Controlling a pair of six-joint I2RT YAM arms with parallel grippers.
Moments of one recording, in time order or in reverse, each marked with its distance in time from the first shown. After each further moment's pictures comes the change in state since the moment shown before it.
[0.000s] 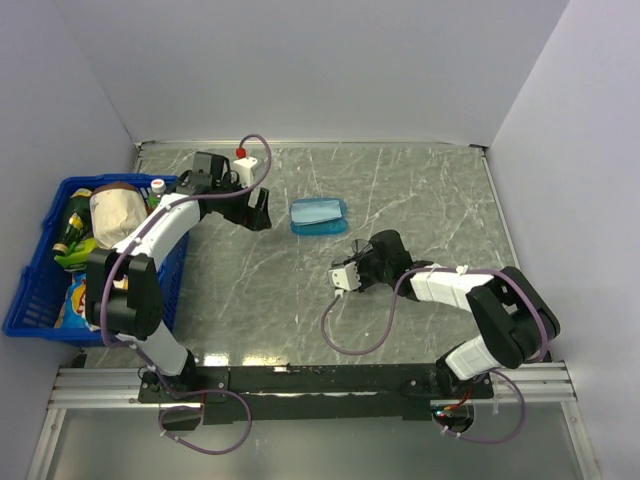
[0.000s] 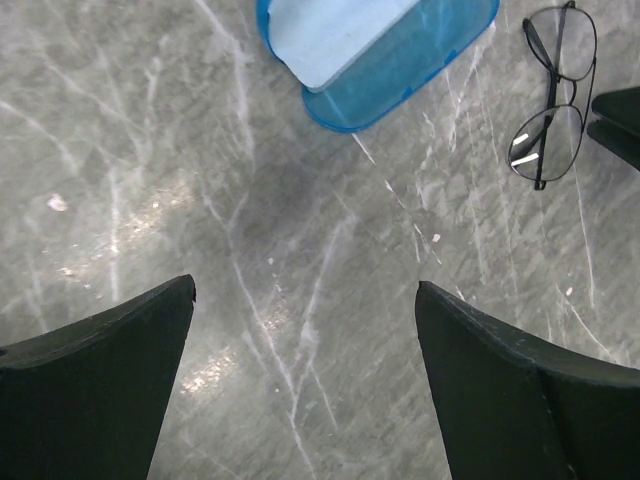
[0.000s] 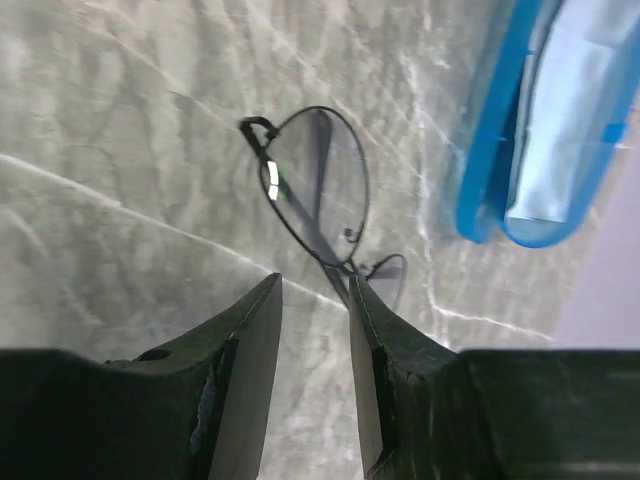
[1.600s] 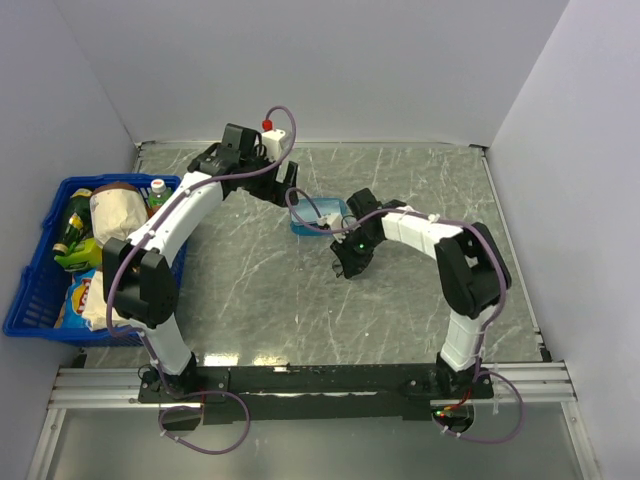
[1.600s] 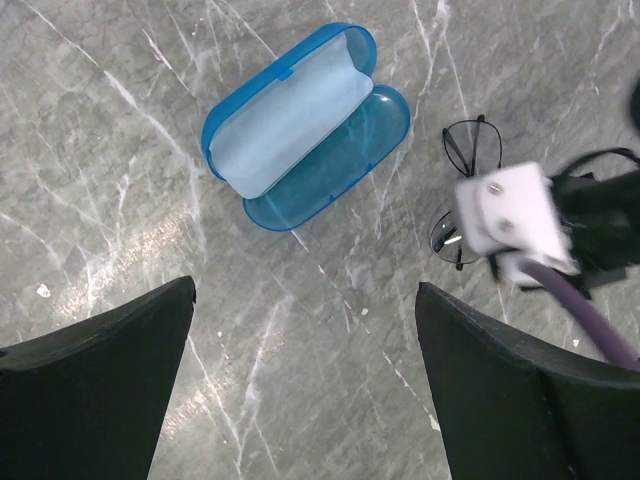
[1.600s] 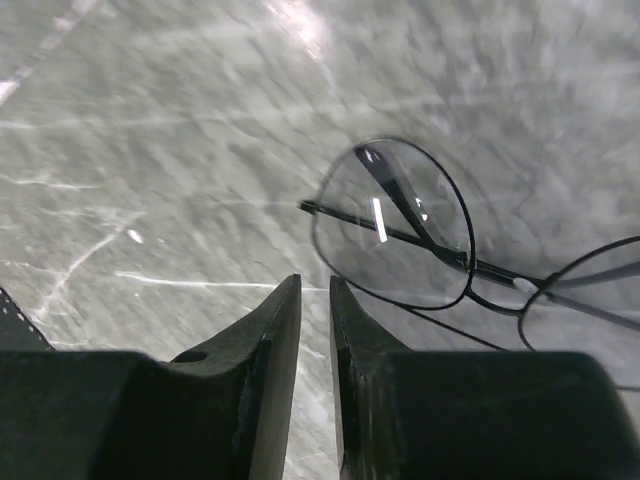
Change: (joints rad) left arm -0.170 0.121 0.343 -0.123 -0.114 -0.155; right arm -0.052 0.386 0.644 -0.784 -0.167 0.935
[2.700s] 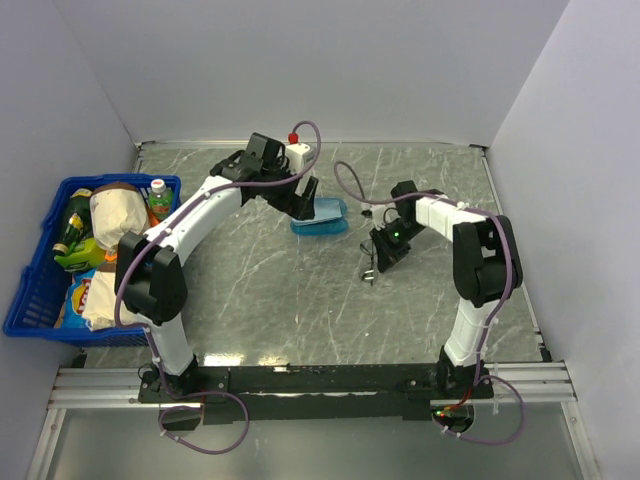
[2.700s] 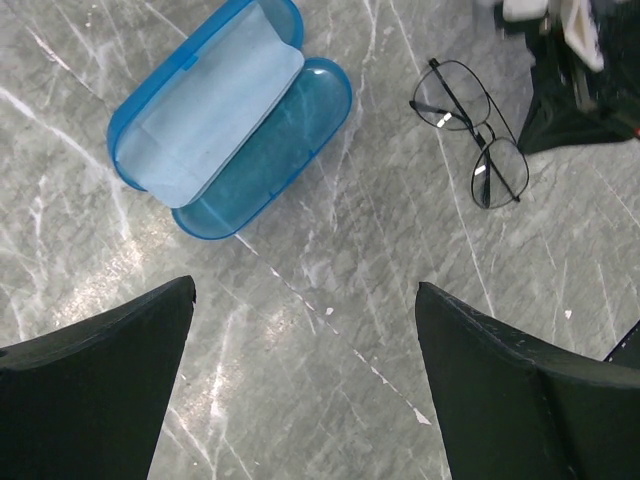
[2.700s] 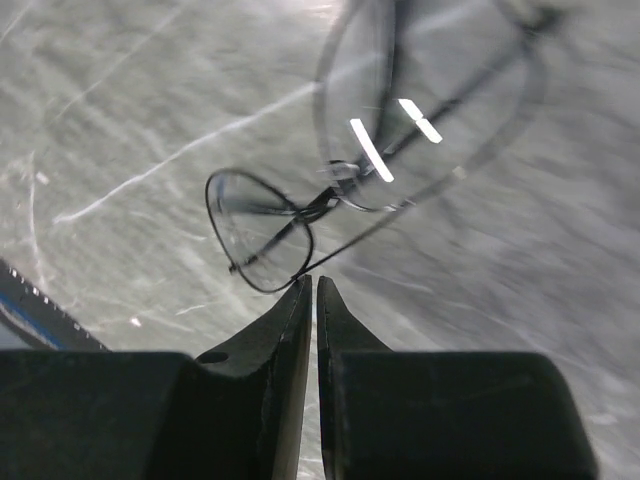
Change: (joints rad) left arm -0.103 0.048 -0.002 -0.002 0.003 0.032; right arm -0.286 0.018 0.014 -0.145 -0.004 0.045
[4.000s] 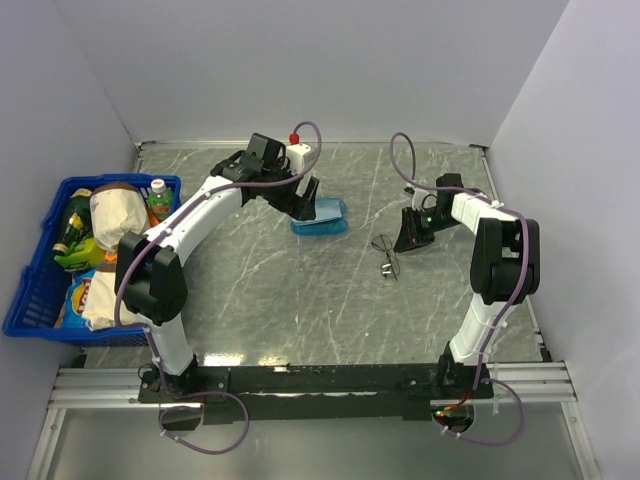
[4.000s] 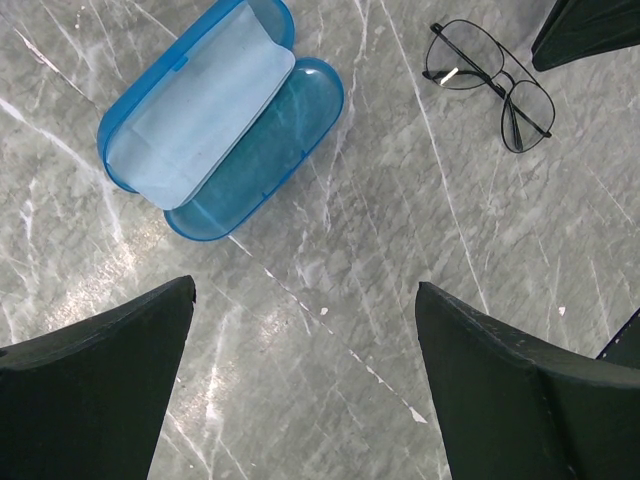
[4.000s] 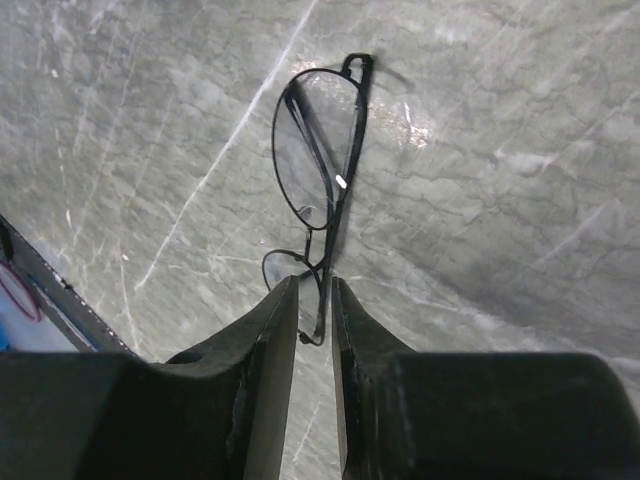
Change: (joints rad) left arm -0.003 0.000 -0.001 0.001 0.015 -0.001; right arm -0.256 -0.007 0.000 0.112 -0.203 0.174
